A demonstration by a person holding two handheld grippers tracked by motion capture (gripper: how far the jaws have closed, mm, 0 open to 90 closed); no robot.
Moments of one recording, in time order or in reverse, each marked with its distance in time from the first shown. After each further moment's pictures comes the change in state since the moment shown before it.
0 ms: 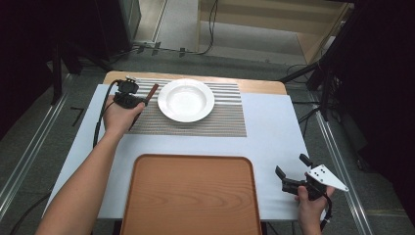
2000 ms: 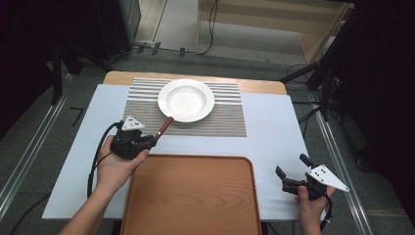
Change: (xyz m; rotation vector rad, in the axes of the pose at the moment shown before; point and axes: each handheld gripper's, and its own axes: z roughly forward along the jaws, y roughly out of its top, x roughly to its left) left arm -0.099 -0.104 -0.100 -0.105 -0.158 0.123; right arm 0.000 0.000 -0.001 -0.003 -0.002 0.004
